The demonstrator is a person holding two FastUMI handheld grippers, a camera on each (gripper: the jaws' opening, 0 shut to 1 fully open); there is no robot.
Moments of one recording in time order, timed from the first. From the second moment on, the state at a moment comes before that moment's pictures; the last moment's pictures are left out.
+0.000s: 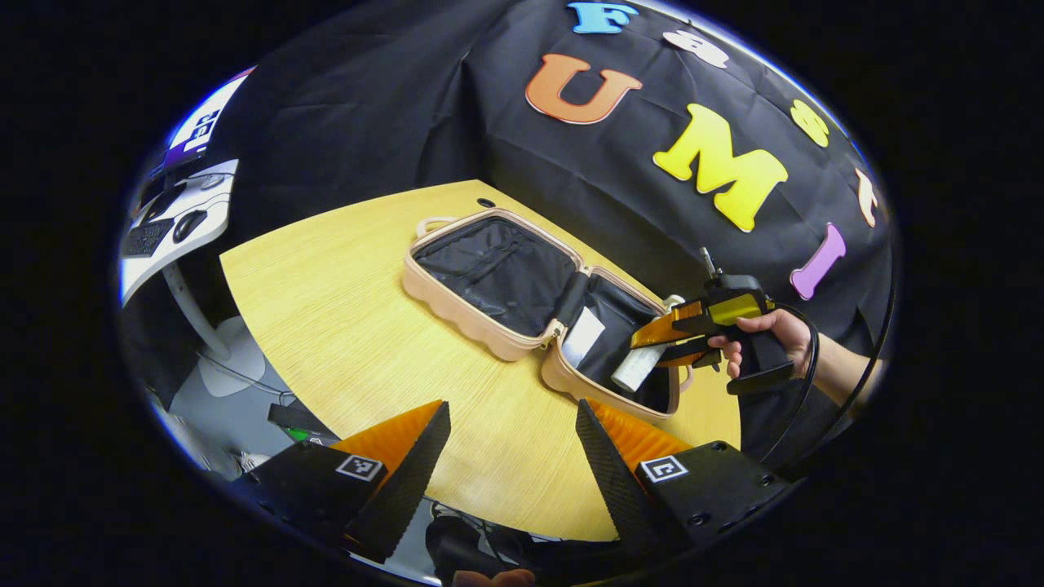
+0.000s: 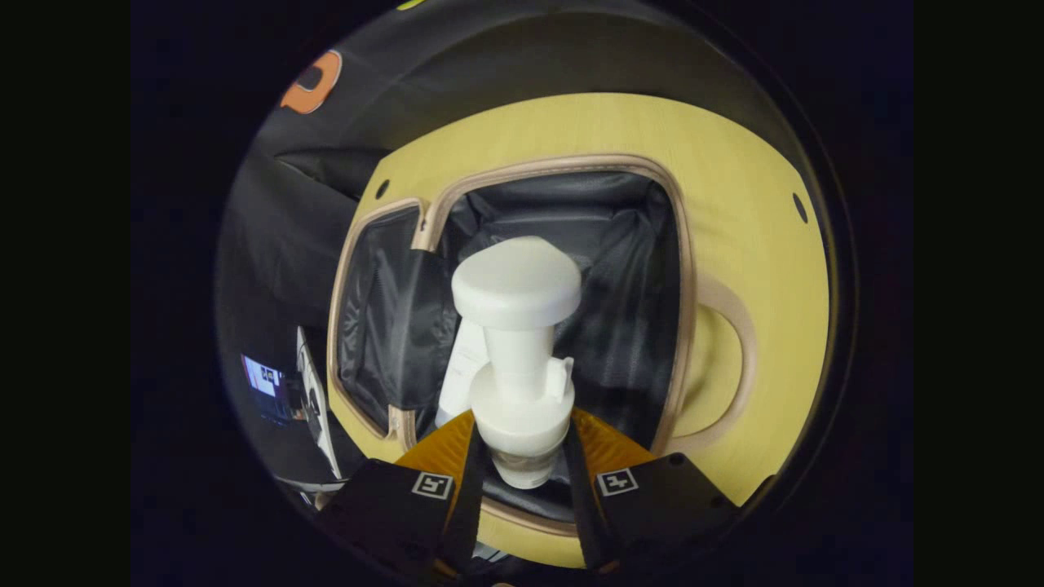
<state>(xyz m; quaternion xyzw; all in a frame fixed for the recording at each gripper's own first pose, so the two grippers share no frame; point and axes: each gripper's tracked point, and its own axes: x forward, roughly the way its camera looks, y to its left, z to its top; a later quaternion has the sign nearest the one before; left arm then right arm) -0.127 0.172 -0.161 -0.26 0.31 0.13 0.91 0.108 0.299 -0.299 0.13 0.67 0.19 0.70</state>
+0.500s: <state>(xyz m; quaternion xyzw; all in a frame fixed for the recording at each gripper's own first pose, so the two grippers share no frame) -0.123 0.189 -0.154 -0.29 0.30 0.14 0.90 0.115 0.289 -0.338 0.14 0.70 0.08 0.69</state>
